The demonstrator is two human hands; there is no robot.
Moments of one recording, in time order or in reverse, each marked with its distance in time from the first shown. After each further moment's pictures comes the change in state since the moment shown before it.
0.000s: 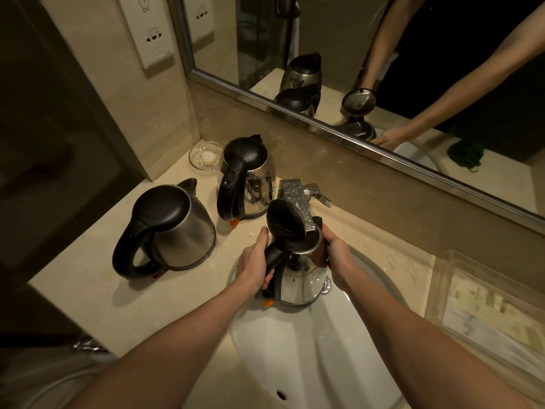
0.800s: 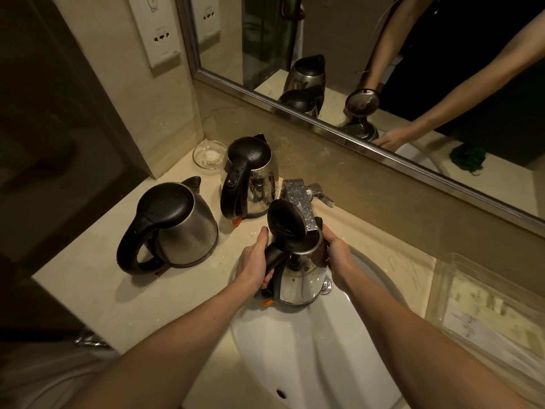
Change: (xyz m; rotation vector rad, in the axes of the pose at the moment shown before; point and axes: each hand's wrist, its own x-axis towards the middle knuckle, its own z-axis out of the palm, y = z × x) left_hand -0.002 -0.002 -0.004 0.021 0.010 0.002; right_hand -0.010 -0.001 0.004 -0.008 -0.010 -0.011
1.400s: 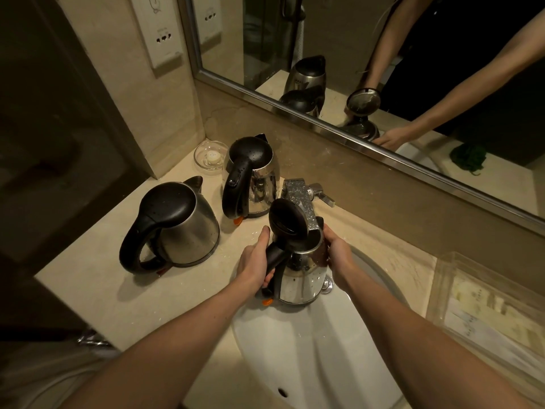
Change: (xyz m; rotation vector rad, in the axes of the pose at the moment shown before) left_hand 0.000 0.001 -0.001 -0.002 0.005 -0.007; right_hand -0.003 -0.001 0.005 0.039 0.026 0.016
